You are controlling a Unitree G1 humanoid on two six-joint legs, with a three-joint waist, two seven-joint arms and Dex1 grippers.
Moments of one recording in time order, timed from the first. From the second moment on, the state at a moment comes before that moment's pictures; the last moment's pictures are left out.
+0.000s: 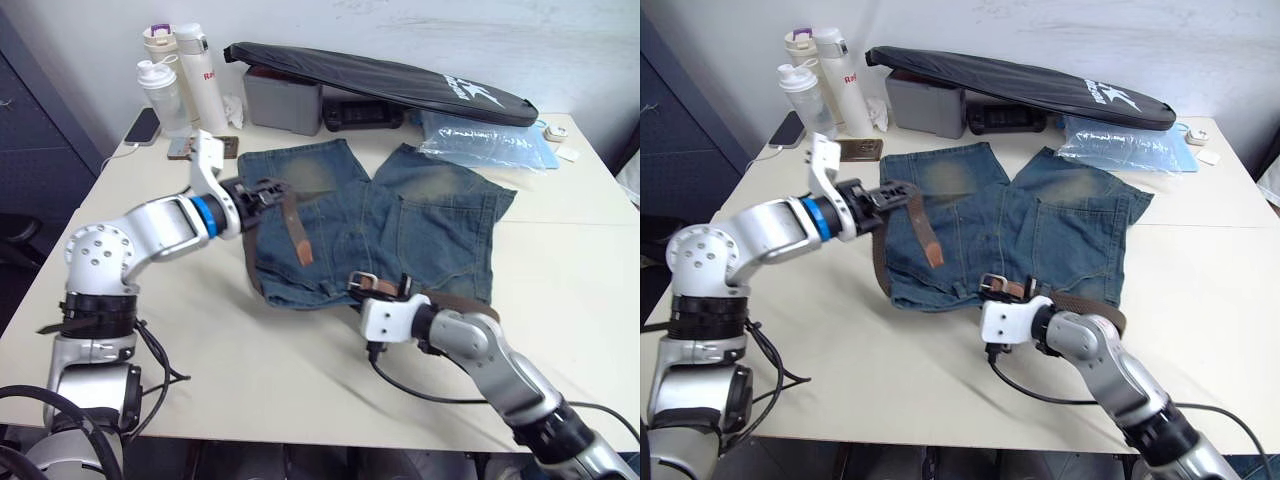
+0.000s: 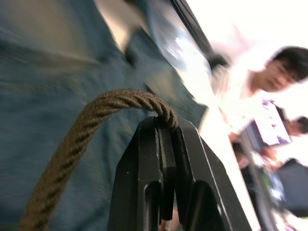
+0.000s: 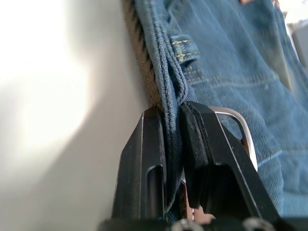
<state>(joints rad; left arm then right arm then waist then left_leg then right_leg) -0.80 0.67 0.12 0.14 -1.70 0.99 0.41 -0.34 -0.55 0.42 -0.20 -0.30 0.04 0.64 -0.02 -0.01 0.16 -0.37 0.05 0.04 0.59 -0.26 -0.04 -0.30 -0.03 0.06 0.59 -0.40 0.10</state>
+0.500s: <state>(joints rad) -0.77 0.53 0.27 0.18 -1.55 1.00 0.47 -0.49 -0.40 0.45 -0.07 -0.30 0.20 0.78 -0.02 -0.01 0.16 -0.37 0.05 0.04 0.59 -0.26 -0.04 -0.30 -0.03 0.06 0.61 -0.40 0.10</state>
